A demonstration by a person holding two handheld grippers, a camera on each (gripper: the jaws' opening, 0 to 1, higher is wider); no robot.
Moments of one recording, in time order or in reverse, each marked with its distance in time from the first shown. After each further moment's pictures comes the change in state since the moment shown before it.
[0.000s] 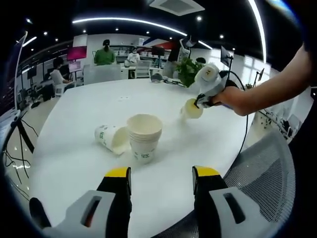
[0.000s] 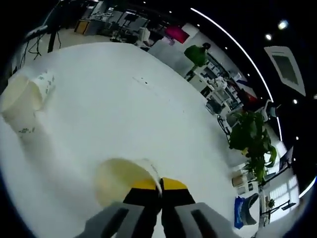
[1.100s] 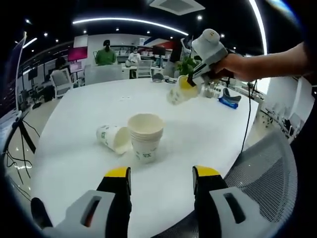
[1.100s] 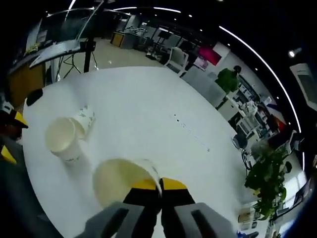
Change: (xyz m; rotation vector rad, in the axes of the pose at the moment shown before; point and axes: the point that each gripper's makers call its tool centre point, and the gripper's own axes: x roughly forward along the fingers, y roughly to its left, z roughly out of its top) left arm -0.002 0.001 0.001 0.008 0.003 0.018; right arm -0.055 0.024 0.097 -0.180 -0.171 0.301
